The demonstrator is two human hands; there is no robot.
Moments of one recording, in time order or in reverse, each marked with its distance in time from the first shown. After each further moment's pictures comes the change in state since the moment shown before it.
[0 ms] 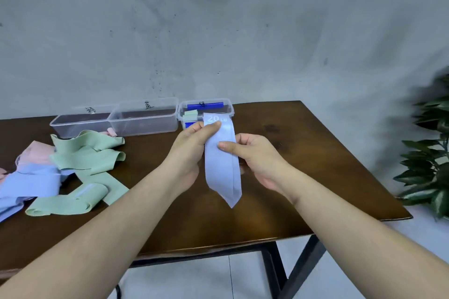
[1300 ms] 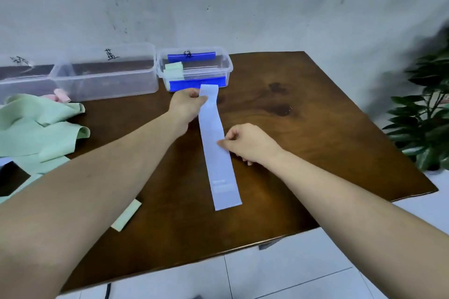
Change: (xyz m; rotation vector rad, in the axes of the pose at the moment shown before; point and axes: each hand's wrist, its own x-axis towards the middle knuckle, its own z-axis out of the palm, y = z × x) left_hand 0.190 -0.077 -0.059 0.481 0.187 -0.174; right_hand 0.103 0.090 0.004 -0.952 0.106 0.288
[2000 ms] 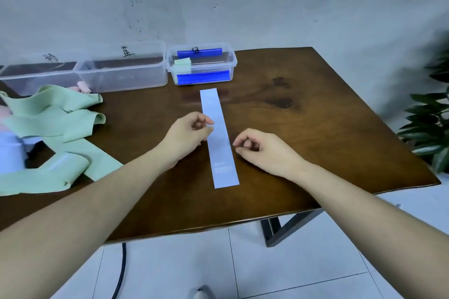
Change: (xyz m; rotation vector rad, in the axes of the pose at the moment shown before) left_hand -0.101 -0.041 -0.021 0.276 -0.148 0.194; right_hand -0.055 0.054 -0.004 0.122 0.007 -0.318
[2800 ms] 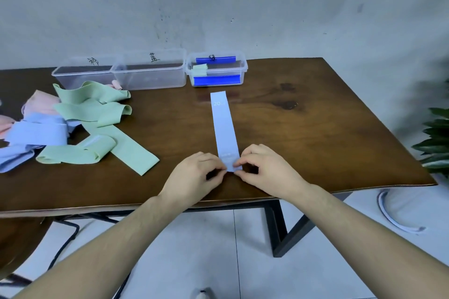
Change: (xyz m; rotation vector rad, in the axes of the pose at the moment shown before) left_hand -0.112 -0.040 0.038 0.571 0.164 0.650; right_hand -0.055 0.010 0.026 -0.207 0.058 -0.347
